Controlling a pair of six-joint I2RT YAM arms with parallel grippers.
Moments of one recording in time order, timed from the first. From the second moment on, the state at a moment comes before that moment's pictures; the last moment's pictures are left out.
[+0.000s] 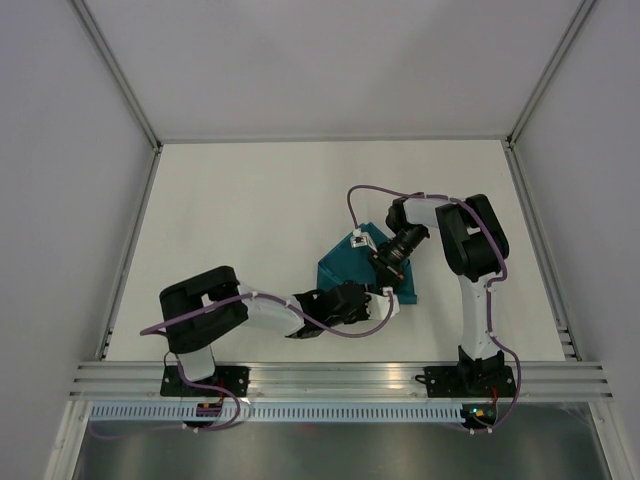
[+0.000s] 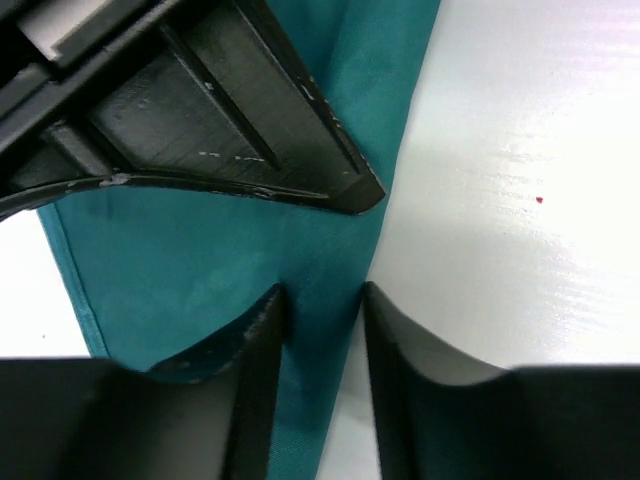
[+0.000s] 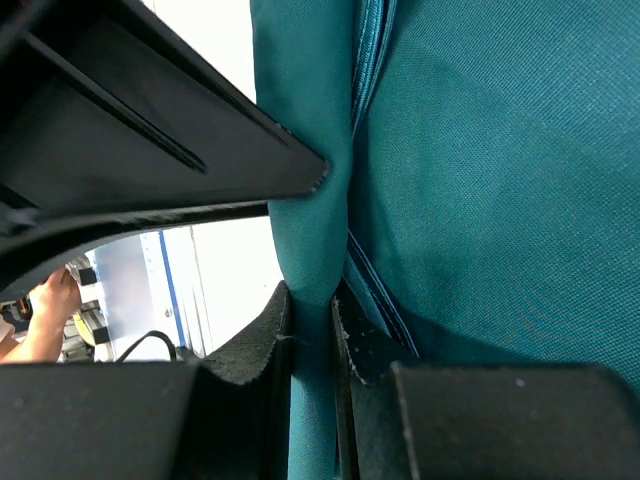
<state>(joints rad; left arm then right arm) -1.20 1.77 0.74 0.43 -0.20 0.44 0.33 2.19 1.36 -1.25 -0.87 -1.04</state>
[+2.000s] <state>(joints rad) -0.82 2.19 1.32 -0.14 0.98 -0.14 0.57 1.08 0.45 -0.36 -0.40 -0.82</state>
